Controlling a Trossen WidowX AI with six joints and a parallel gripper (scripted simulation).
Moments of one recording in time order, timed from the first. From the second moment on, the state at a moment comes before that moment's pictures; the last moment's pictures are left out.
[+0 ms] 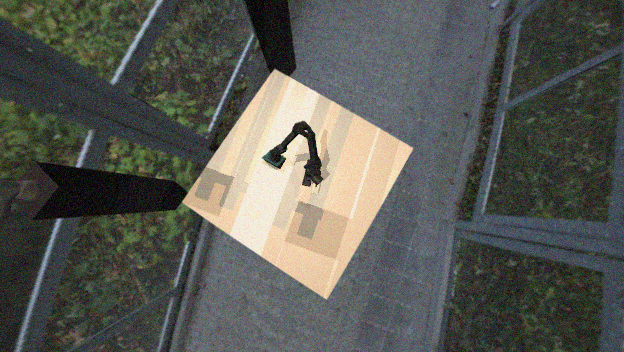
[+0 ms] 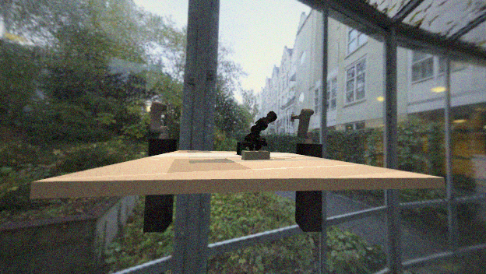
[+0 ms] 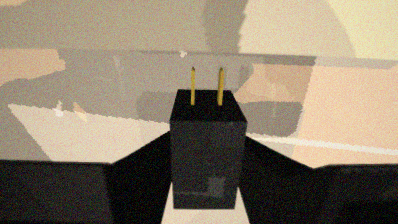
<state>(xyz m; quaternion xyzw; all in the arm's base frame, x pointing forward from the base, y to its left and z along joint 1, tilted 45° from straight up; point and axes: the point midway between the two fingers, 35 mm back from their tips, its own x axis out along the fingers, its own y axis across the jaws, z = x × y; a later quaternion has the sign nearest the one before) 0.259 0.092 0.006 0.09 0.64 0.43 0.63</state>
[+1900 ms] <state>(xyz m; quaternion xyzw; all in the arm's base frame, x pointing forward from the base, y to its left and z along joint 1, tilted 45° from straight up) 0.267 0.095 0.008 0.09 0.64 0.43 0.63</state>
